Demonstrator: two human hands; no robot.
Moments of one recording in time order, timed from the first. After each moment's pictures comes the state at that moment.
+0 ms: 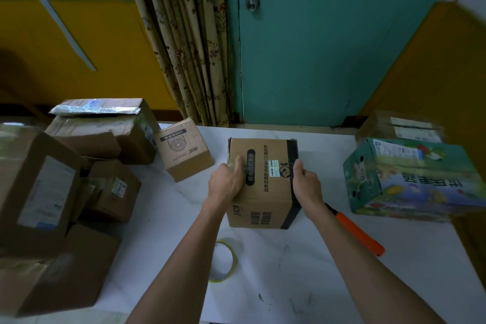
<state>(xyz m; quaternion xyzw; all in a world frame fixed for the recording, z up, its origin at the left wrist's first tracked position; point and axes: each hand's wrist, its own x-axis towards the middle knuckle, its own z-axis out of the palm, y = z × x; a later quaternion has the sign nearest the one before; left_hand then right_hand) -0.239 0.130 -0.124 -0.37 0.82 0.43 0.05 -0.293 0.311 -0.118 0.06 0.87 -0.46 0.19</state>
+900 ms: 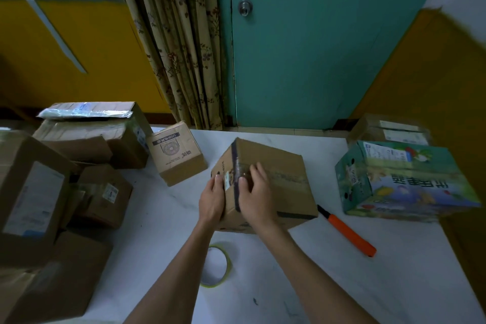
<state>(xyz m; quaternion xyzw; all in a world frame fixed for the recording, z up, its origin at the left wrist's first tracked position) -0.205 0.136 -0.161 -0.39 0.73 0.56 -0.04 -0.225 0.245 -0.087 -0.08 0.86 -0.47 0.18</state>
